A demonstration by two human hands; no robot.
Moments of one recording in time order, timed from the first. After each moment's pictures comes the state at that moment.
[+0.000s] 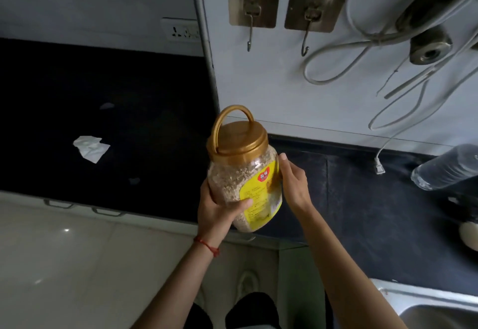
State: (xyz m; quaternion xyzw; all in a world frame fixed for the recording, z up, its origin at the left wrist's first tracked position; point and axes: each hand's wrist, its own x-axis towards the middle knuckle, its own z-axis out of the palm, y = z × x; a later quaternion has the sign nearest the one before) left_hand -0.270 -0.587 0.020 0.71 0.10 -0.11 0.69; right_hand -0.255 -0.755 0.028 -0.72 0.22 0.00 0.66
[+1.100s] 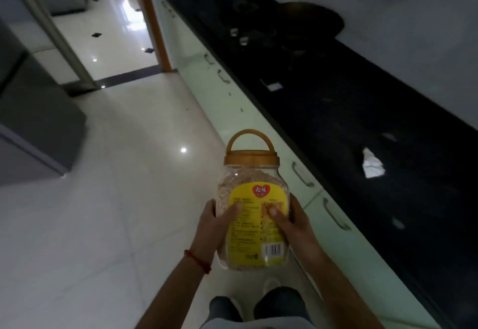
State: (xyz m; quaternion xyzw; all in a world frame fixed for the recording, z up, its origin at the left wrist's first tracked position) left_hand -0.439 -0.085 0.046 0.55 0.39 0.10 0.74; right_hand -0.334 -0.224 0.051 -0.67 -0.14 0.37 0.63
